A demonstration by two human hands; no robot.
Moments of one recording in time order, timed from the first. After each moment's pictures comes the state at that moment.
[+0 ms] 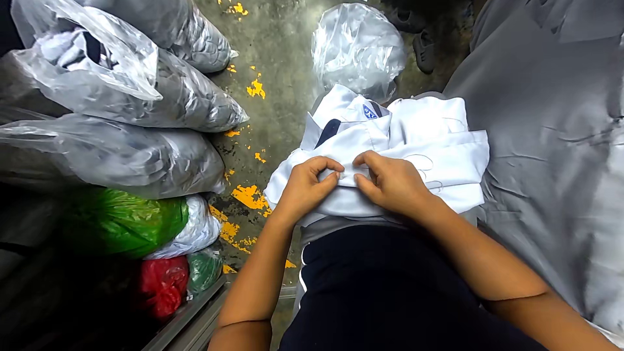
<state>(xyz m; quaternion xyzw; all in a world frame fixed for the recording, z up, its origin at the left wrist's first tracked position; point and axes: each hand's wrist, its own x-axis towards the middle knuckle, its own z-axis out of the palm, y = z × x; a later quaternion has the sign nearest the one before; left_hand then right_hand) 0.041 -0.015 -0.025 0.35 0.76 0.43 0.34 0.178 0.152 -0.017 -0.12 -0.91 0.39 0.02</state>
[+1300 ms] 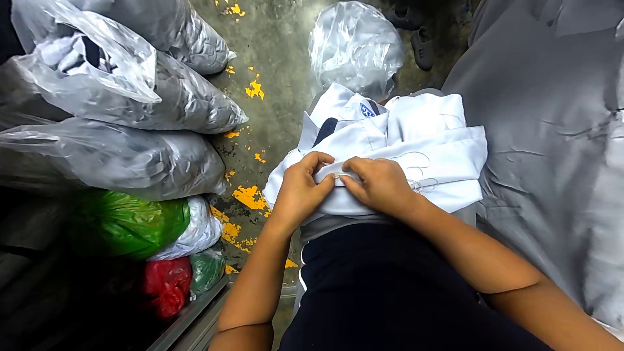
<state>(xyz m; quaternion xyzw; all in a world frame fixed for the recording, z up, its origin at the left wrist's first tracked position) 0.049 -0.013 -0.004 0.31 0.81 0.38 0.32 0.173 0.138 -0.037 -0.08 -0.93 0.35 0.10</state>
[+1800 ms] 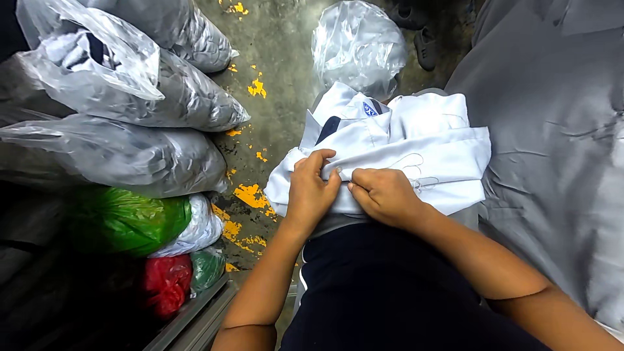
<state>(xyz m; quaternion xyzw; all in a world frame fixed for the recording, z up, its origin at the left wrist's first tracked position) 0.069 -0.008 -0.013 0.34 0.86 0.35 0.18 0.184 0.131 -0.018 -0.07 -0.92 0.38 0.09</state>
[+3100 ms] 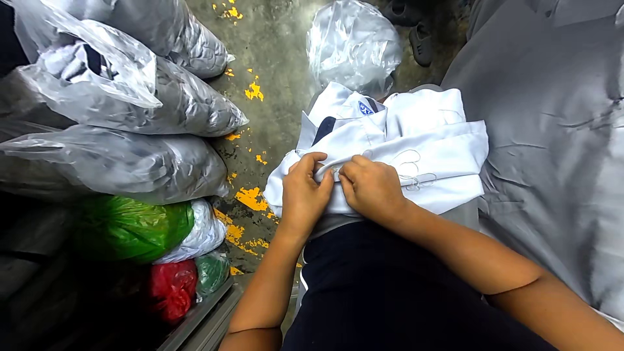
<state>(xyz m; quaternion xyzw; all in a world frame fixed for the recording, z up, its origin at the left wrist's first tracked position) 0.071 -0.010 -0.006 0.30 0.87 0.34 0.19 0.168 0.112 -0.015 -0.16 -0.93 0.31 0.09</state>
